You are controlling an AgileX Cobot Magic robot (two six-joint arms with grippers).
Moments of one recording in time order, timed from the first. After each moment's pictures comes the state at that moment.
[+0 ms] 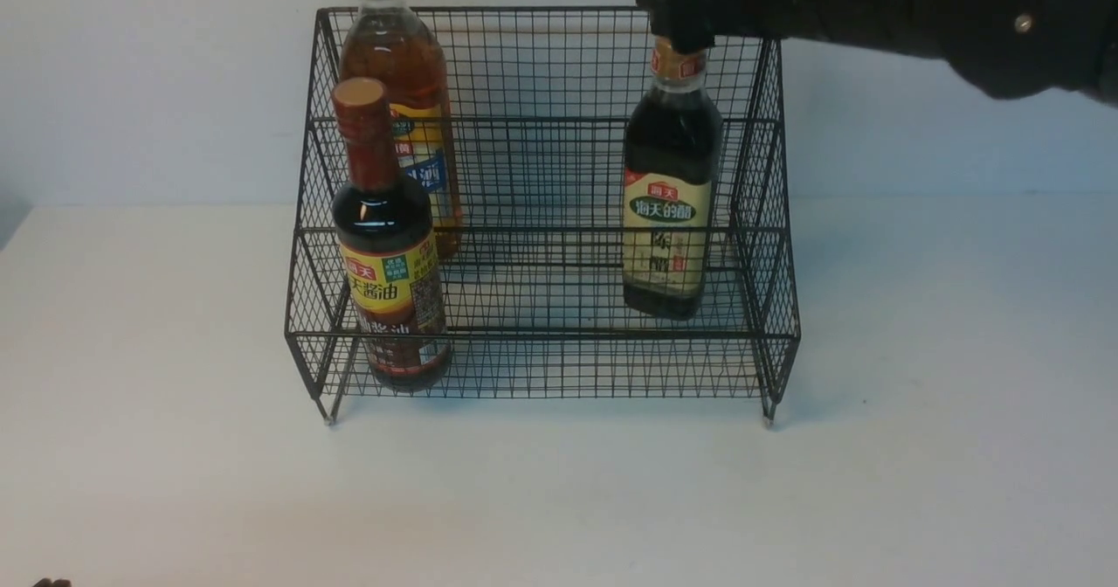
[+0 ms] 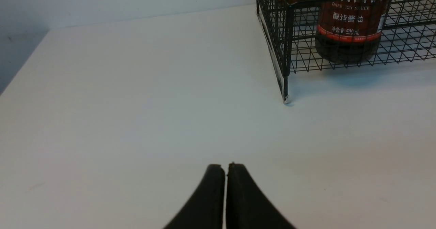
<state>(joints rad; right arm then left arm) 0.46 1.62 -1.47 0.05 0.29 -0.08 -0.03 -0.01 0.03 -0.05 0.37 0.10</state>
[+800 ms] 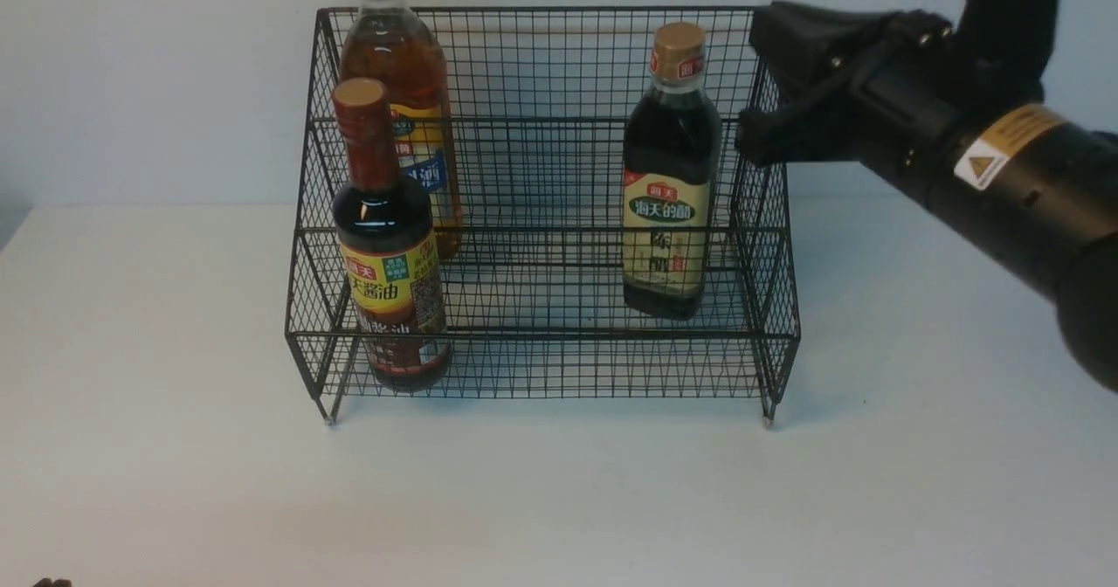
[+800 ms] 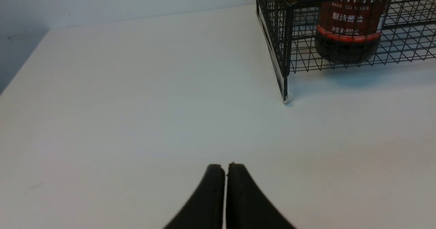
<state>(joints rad) 0.50 1.44 -0.90 0.05 -0.38 -0.03 -0.03 -0.01 0.03 -0.05 0.37 0.10</state>
